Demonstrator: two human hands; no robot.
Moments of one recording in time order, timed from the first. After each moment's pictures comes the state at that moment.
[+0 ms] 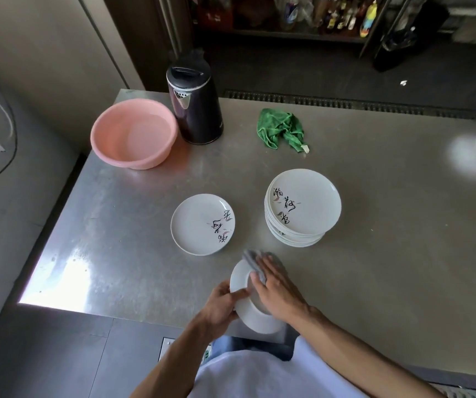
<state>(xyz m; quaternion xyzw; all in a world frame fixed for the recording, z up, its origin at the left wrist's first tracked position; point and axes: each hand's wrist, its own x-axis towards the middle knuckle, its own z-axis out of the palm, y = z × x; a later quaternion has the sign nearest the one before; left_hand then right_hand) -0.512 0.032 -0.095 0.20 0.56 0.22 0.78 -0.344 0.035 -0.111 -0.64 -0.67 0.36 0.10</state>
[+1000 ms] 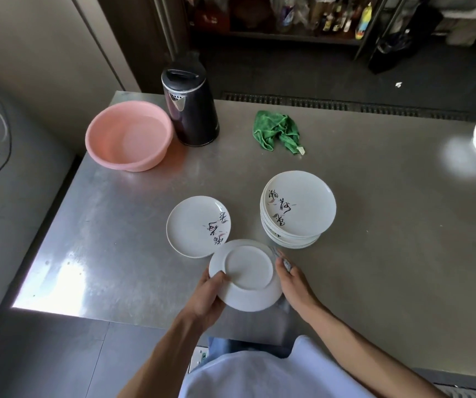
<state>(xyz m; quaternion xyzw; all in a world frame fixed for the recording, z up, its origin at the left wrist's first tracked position) -0.520 0.054 -0.085 0.16 0.50 0.36 0.77 -0.313 0.039 -0.095 -0.71 -0.35 0.53 0.31</state>
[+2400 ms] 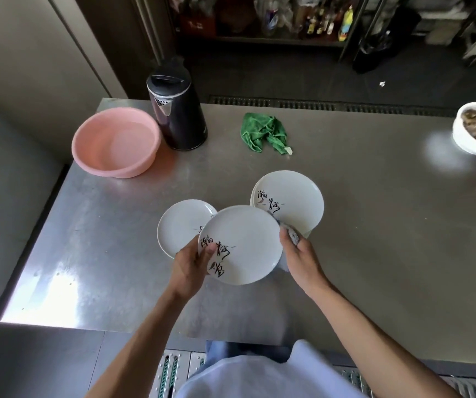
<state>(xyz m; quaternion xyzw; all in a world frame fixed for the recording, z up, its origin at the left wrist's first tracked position) -0.540 0.102 -0.054 0.57 0.59 0.31 0.49 -0.296 0.068 -0.026 -0.64 -0.36 0.50 0.46</state>
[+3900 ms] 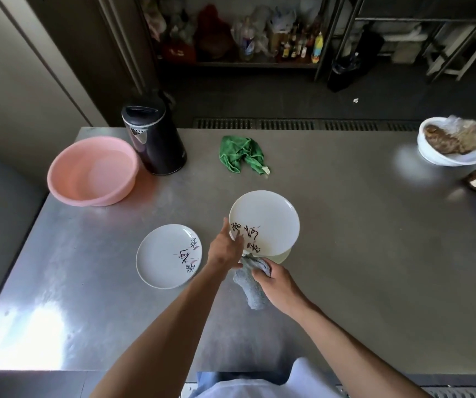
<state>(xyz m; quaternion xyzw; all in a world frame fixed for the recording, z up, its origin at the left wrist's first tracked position) -0.398 0.178 -0.051 0.52 0.66 0.12 0.53 -0.277 0.064 -0.043 -0.68 -0.41 0.53 0.31</state>
